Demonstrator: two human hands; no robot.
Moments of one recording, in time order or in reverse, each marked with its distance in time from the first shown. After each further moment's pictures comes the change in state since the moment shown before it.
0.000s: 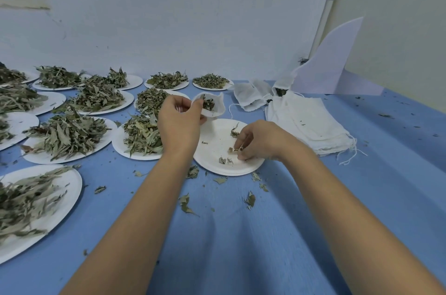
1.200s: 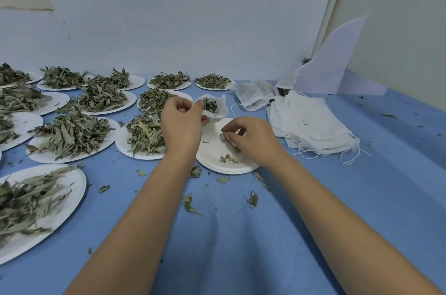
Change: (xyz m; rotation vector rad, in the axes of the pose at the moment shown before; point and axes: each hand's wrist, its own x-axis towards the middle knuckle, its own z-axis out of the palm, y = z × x) left_hand 0.000 0.002 0.000 -0.055 0.011 -0.049; right_hand 0.024 0.006 0.035 0.138 0.402 -0.284
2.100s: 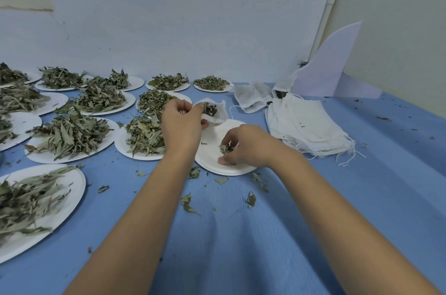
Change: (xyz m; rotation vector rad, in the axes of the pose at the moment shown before) left_hand -0.001 0.001 -0.001 0.020 -0.026 -0.021; right_hand -0.006 -0.029 -0.021 -0.313 -0.418 0.098
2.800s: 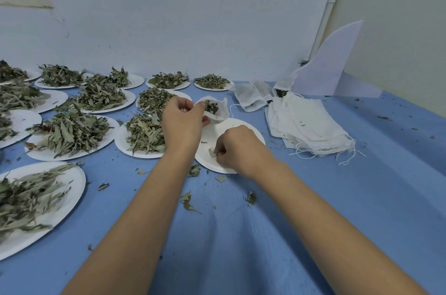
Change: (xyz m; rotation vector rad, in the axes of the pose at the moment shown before) left_hand 0.000 0.000 0.000 0.021 -0.002 0.019; right_hand 0.000 -0.015 0.027 -0.135 0.221 -0.123
